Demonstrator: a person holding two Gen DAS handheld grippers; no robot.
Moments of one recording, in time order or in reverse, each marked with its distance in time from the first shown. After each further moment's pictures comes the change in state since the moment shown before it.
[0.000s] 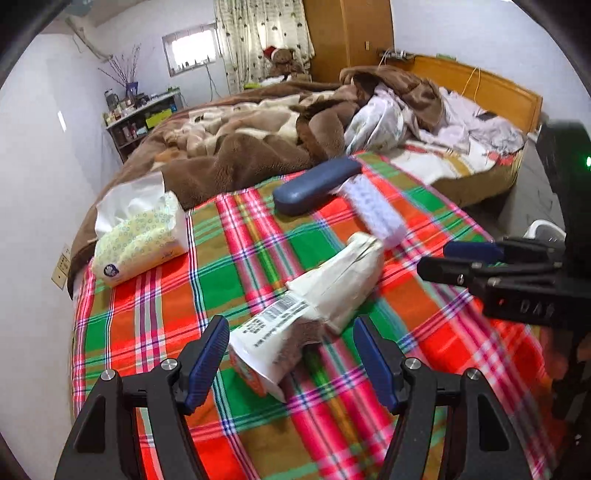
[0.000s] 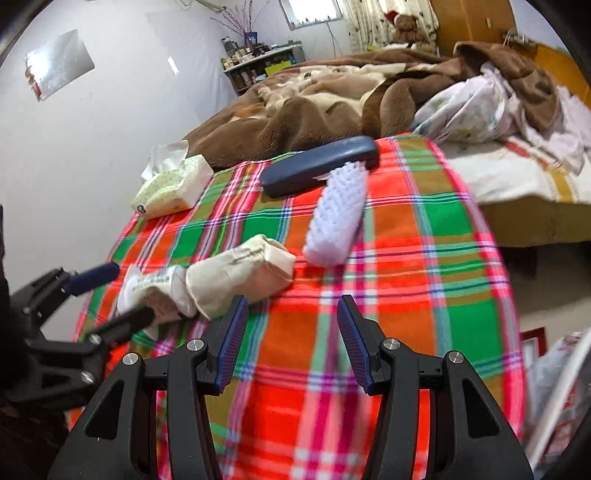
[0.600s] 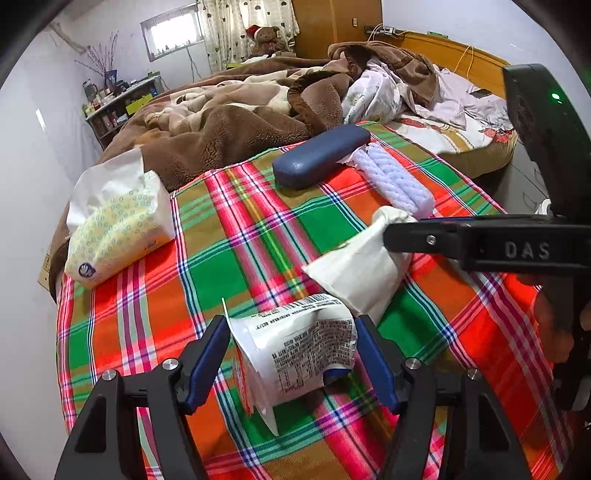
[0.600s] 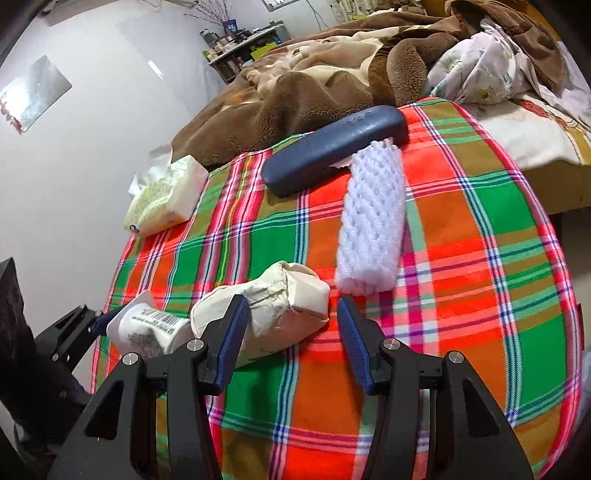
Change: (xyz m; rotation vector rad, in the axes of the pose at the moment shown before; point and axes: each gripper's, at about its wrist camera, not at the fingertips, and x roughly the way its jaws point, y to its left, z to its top) left arm 0.036 0.022 0.001 0.043 0.071 -0.046; right arm 0.046 0.007 0.023 0.121 0.080 0.055
